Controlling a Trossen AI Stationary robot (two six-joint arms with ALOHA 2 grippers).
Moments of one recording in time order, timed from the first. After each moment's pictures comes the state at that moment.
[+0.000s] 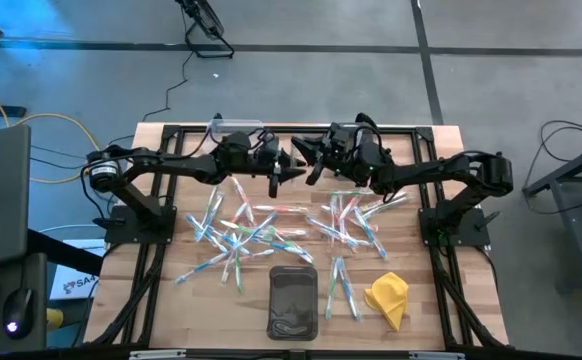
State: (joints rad) left arm 0.34 1.55 0.85 0.70 0.34 -0.21; right arm -0.20 1.56 0.89 0.98 0.18 0.23
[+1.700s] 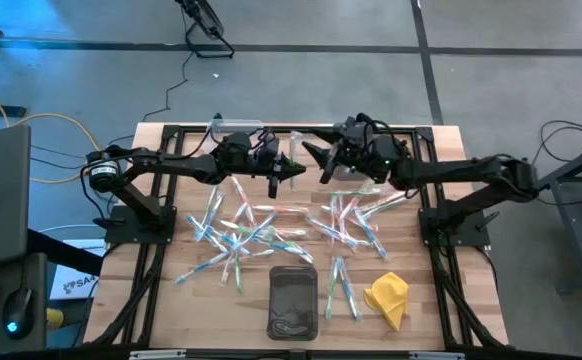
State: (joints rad) left arm 0.34 1.55 0.85 0.68 0.36 -0.23; right arm -0.20 1.32 0.89 0.59 0.23 0.12
